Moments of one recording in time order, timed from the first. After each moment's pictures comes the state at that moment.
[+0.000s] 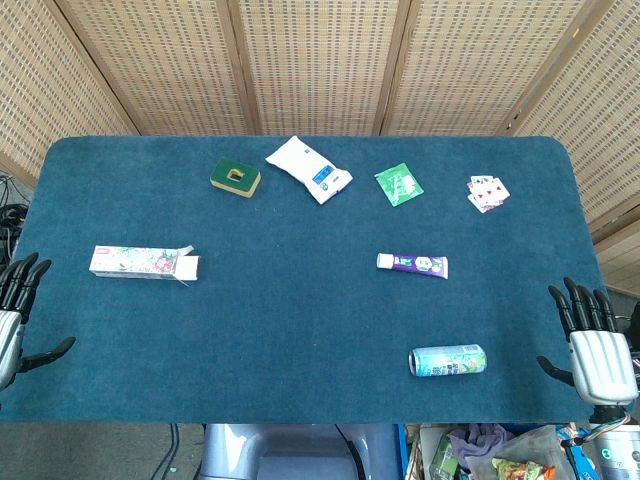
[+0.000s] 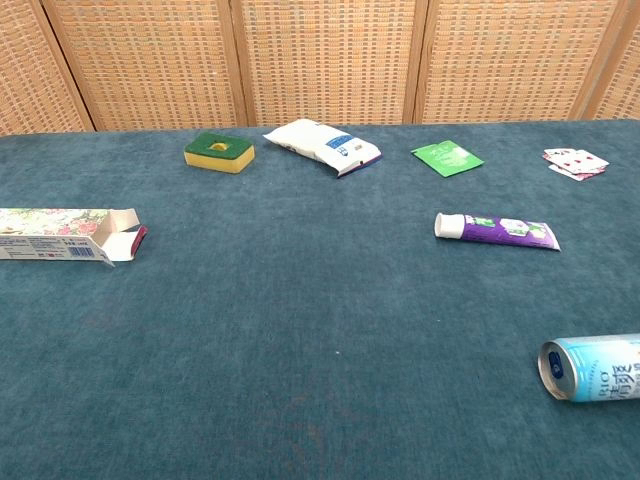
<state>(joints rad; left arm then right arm) -0.09 -0.97 -0.06 -1.89 1.51 1.52 0.11 0.07 -1.15 0.07 -1.60 -1.51 1.52 -0.14</state>
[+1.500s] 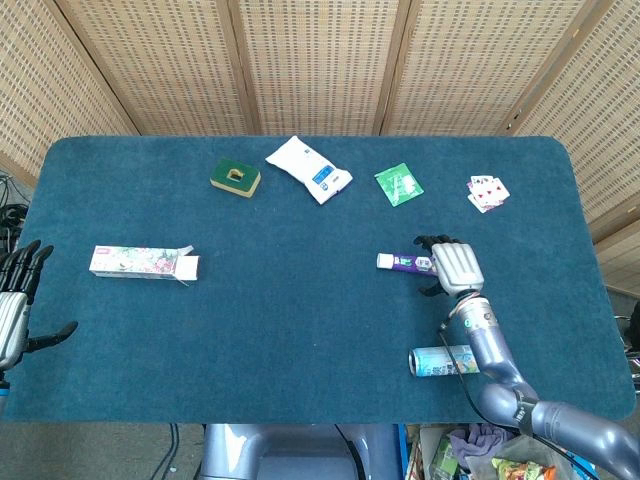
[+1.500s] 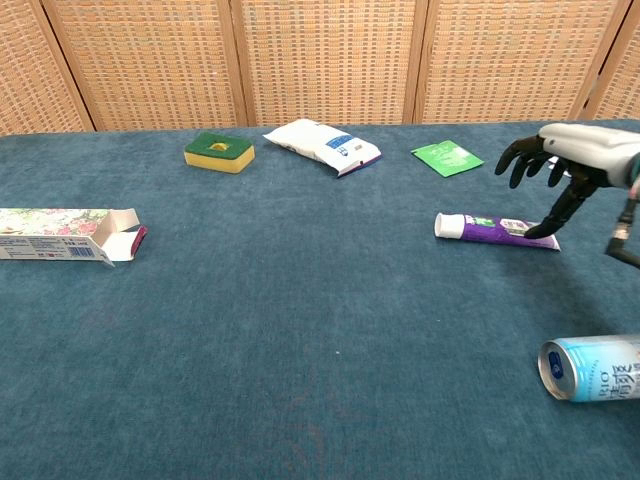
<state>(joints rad) -0.15 -0.99 -0.11 -1.86 1.37 1.43 0.14 0.65 -1.53 0.30 -1.34 -0.95 0.91 -0.33</state>
